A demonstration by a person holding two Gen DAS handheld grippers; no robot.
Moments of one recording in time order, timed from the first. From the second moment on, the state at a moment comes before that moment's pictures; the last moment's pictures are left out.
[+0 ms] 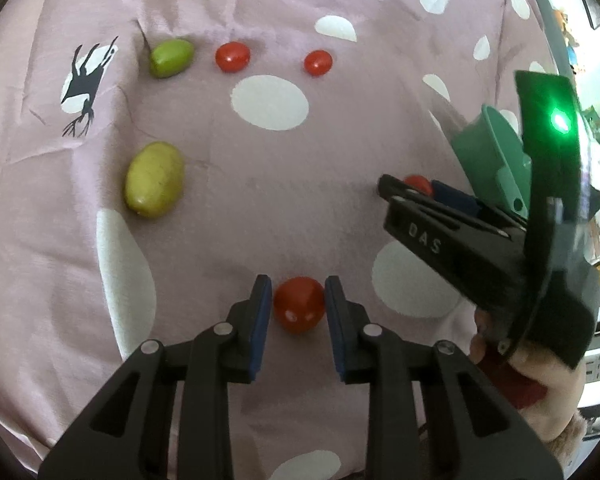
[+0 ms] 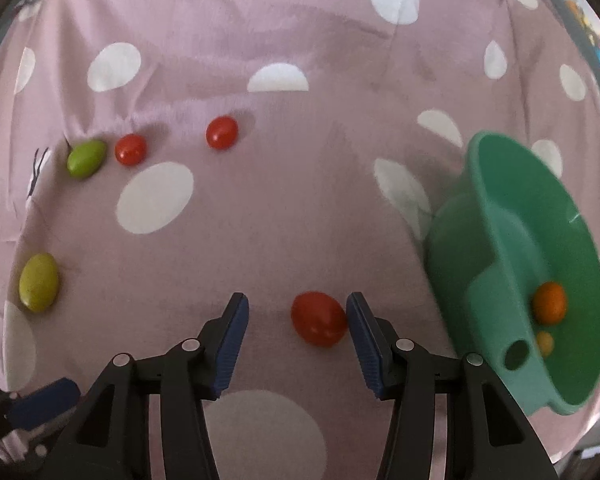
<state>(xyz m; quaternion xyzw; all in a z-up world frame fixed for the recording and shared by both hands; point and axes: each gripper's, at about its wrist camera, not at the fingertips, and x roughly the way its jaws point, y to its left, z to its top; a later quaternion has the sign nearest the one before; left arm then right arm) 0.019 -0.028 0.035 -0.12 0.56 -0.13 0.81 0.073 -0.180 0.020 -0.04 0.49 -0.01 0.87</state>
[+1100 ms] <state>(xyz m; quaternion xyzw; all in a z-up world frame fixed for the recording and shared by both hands) 0.018 -0.074 0.083 -0.06 0.46 -0.10 0.88 0.036 -0.224 0.098 0.07 0.37 0.08 0.92</state>
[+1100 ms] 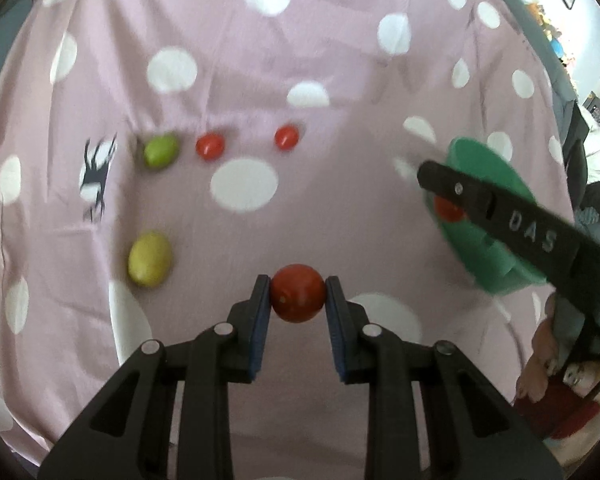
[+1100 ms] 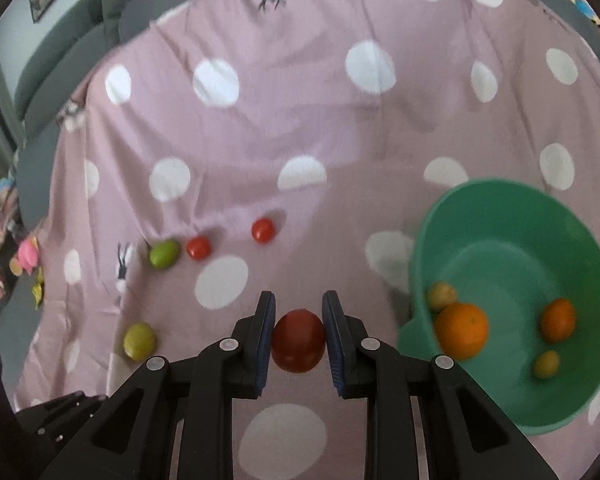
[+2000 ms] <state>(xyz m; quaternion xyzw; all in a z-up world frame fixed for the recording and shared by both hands) 0.041 -0.218 0.124 0.02 0.39 -0.17 0.91 0.000 -0.358 0.124 0.18 0.29 -0.05 0.94</state>
